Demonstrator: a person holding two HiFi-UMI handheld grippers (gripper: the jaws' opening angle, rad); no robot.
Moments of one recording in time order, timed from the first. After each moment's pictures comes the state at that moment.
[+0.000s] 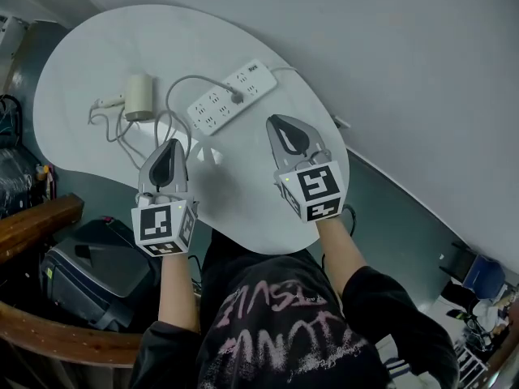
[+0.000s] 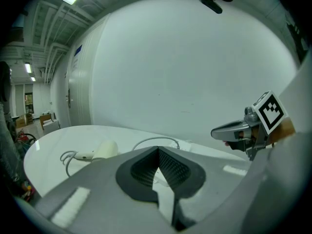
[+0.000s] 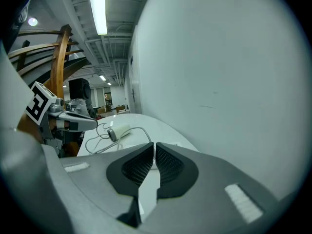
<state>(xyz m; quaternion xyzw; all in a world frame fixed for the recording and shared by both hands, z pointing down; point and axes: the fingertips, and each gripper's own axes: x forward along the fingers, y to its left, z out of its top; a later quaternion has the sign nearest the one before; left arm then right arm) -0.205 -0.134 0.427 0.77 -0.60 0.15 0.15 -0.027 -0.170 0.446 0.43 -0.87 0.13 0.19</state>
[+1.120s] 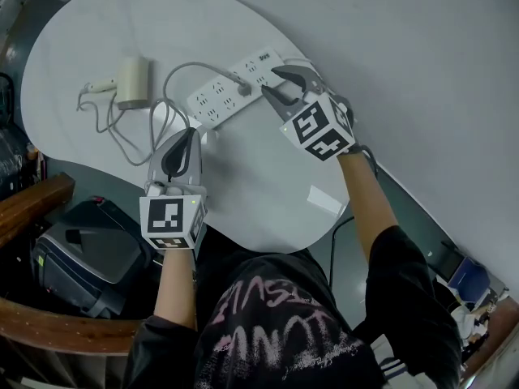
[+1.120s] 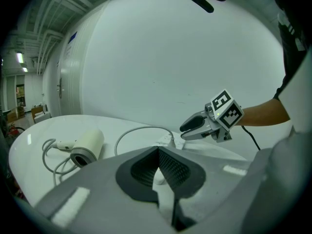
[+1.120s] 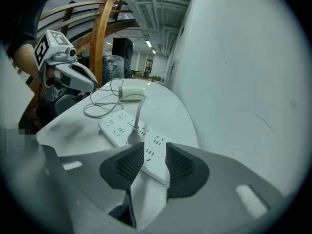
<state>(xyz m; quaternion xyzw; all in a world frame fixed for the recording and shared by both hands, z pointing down) -0.181 -0.154 0.469 0.79 -0.56 0.16 0.18 -0.056 -0.252 0.522 0.22 -0.89 -0.02 0.40</state>
